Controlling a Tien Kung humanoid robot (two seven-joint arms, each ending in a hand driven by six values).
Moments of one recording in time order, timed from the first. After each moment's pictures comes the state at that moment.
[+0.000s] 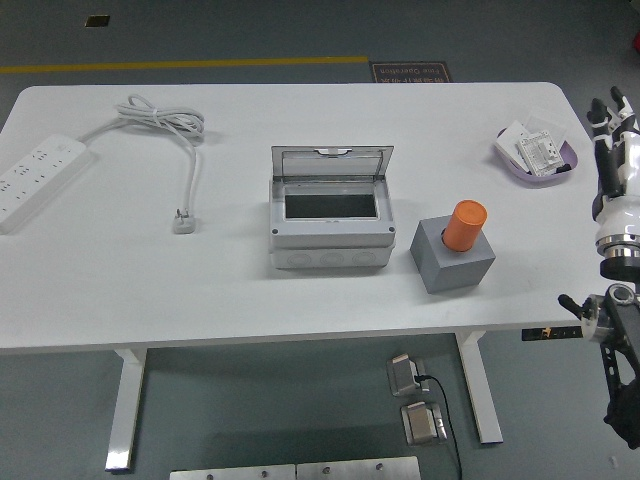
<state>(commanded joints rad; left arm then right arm) 0.06 0.09 -1.45 -0.18 1.35 -0.03 0.31 0.18 -0.15 1.54 1.24 -1.40 -0.24 0.31</state>
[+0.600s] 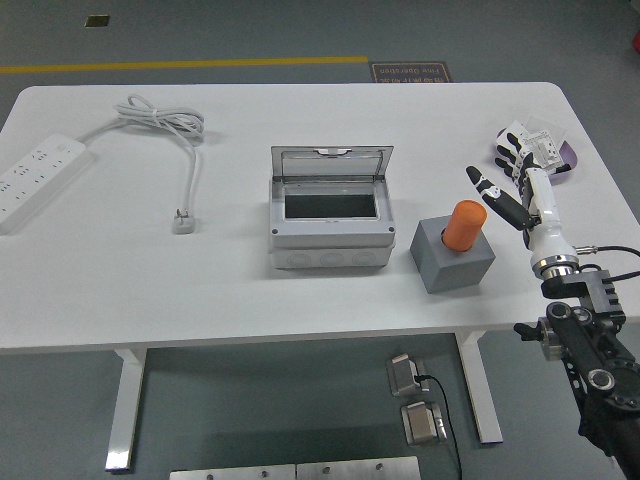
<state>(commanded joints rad) 0.06 0.08 -1.45 -0.18 1.36 -0.03 0.32 0.21 -0.12 1.43 1.10 -1.44 -0.17 0.29</state>
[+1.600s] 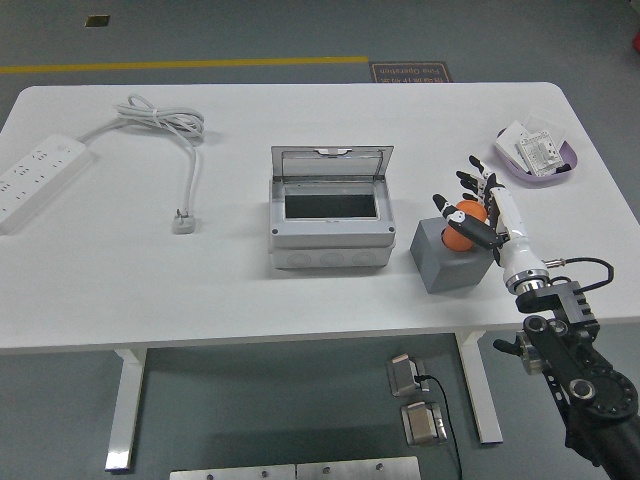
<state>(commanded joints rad) 0.05 0.08 -1.45 -0.18 1.37 -0.03 0.32 0.21 -0.11 1.34 1.08 -1.41 -0.16 0.29</state>
